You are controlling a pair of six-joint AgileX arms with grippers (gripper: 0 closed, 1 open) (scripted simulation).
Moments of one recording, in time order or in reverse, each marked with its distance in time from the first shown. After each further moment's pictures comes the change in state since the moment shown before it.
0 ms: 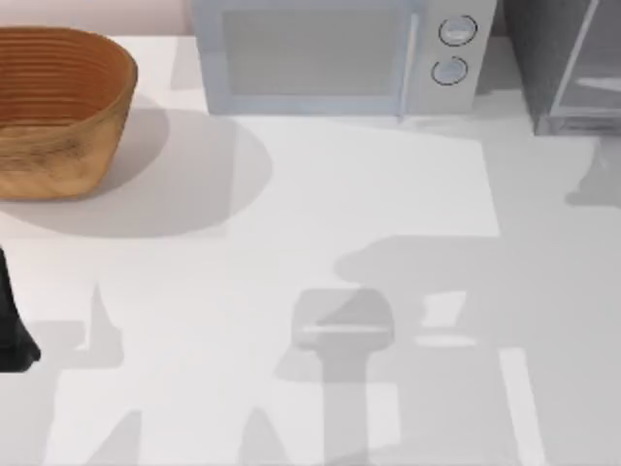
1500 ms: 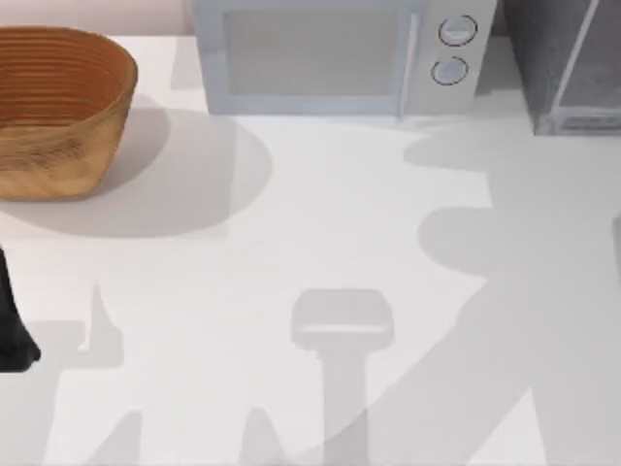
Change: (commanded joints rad) left arm 0.000 0.000 0.000 0.000 0.000 0.000; right arm -0.036 0.840 0.654 0.166 -0.019 0.010
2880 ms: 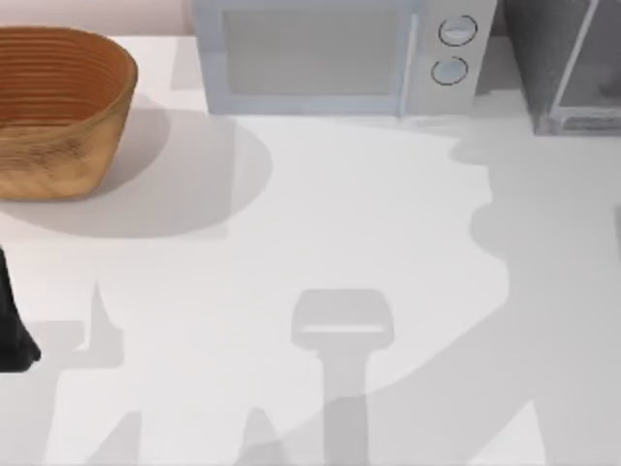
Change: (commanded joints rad) left arm 0.000 0.000 0.000 0.000 0.000 0.000; right arm 0.008 0.149 -0.002 0.148 0.007 -0.004
